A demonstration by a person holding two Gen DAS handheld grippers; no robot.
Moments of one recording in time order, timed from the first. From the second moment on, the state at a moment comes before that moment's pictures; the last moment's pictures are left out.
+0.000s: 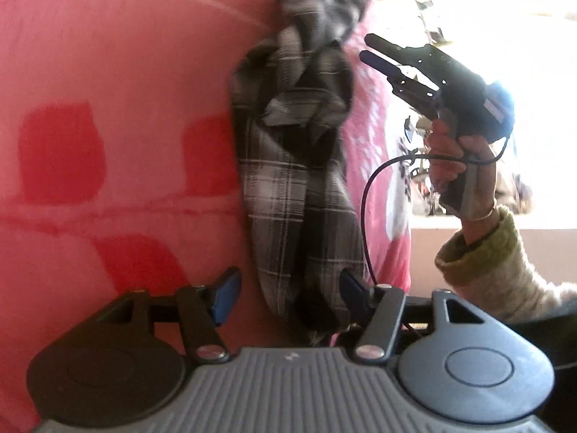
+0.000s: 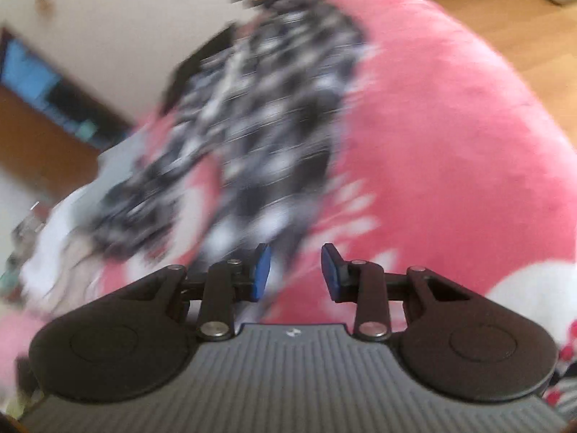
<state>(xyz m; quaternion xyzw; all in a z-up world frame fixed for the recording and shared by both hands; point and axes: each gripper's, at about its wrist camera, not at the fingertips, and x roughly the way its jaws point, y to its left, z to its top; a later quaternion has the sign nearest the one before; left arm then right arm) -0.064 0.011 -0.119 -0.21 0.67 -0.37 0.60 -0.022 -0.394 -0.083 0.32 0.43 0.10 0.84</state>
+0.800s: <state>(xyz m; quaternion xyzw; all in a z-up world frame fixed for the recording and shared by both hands) -0.095 -0.049 -0.130 -0.20 0.70 -0.47 0.50 -0.046 -0.412 -0.028 0.21 0.42 0.08 0.88</state>
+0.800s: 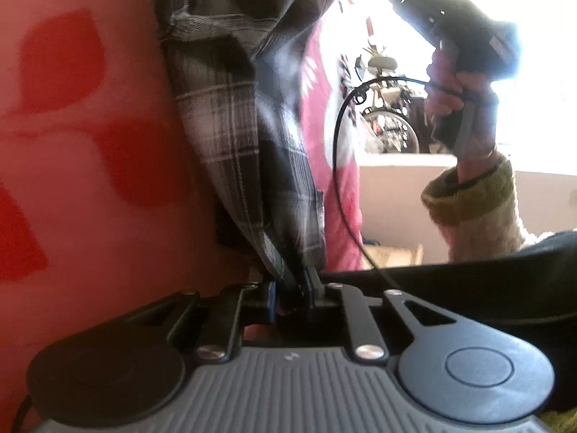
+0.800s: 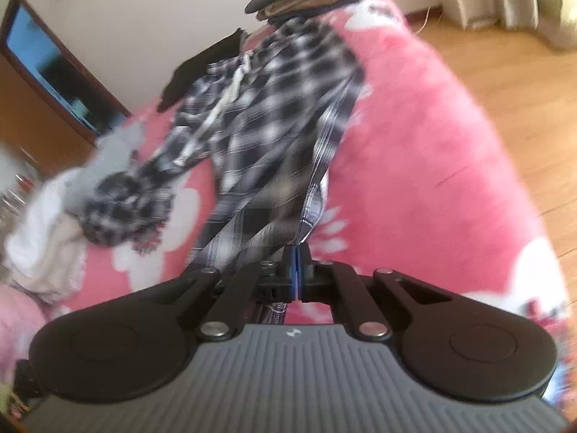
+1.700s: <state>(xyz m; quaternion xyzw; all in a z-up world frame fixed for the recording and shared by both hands) -0.083 -0.022 -0.082 -0.05 0.67 -0.53 0.52 -0.043 -0.481 -0.039 0.19 0.46 0.00 0.87</state>
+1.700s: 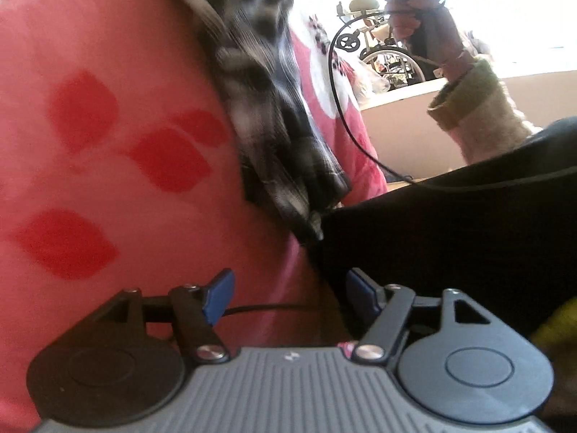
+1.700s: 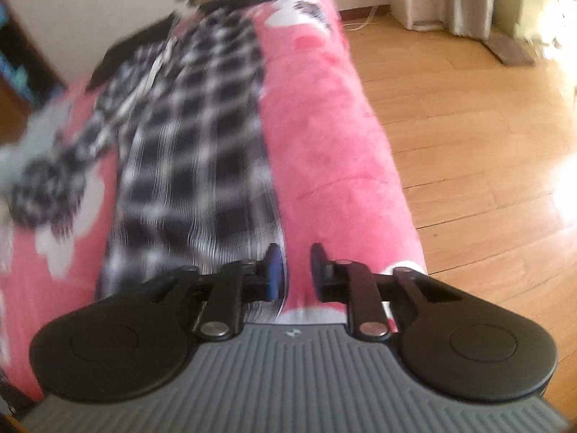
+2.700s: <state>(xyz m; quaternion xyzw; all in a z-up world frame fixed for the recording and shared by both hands) 0.184 -0.101 -0.091 -0.07 0.49 -0.17 0.85 0.000 -0.463 -0.060 0.12 0.43 0.02 0.89</state>
